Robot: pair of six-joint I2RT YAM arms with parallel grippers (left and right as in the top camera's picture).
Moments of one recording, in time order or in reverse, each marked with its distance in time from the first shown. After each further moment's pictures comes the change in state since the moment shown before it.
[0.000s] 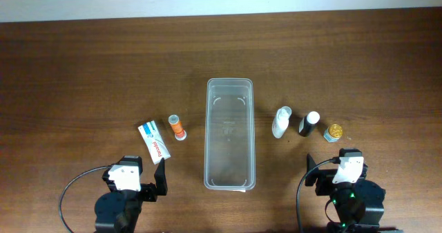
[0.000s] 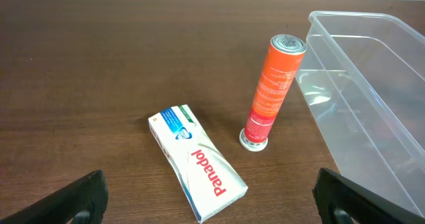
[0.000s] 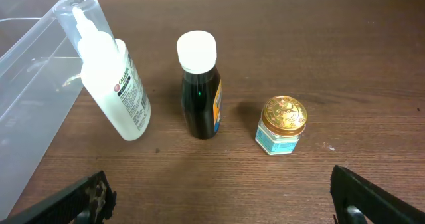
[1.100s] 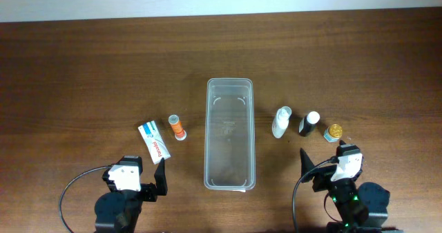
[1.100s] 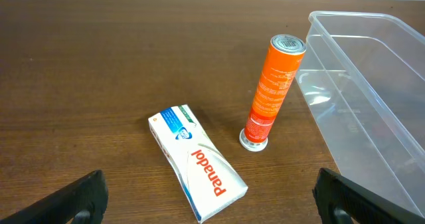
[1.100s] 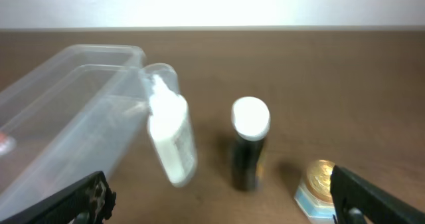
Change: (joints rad) left arm 0.000 0.000 0.000 0.000 0.000 0.000; right arm 0.000 0.000 -0.004 0.187 -0.183 0.002
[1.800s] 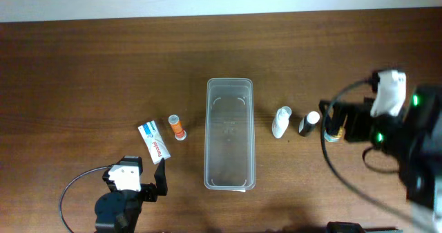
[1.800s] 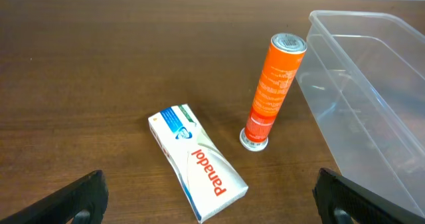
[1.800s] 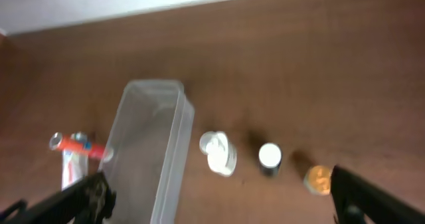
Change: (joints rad) left arm 0.000 -0.005 -0.005 0.000 0.000 0.000; right arm 0.000 1.007 1.231 -0.691 -0.032 0.067
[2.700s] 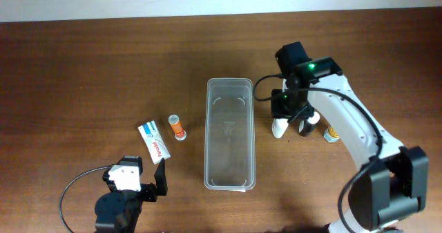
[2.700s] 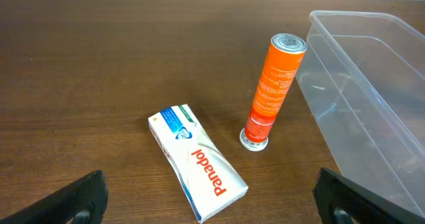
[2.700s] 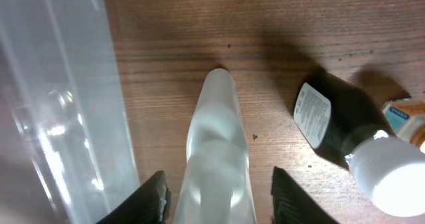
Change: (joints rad) left arm 0.000 0.000 0.000 0.000 0.000 0.000; right arm 0.383 0.753 0.059 -0.039 0.322 0.323
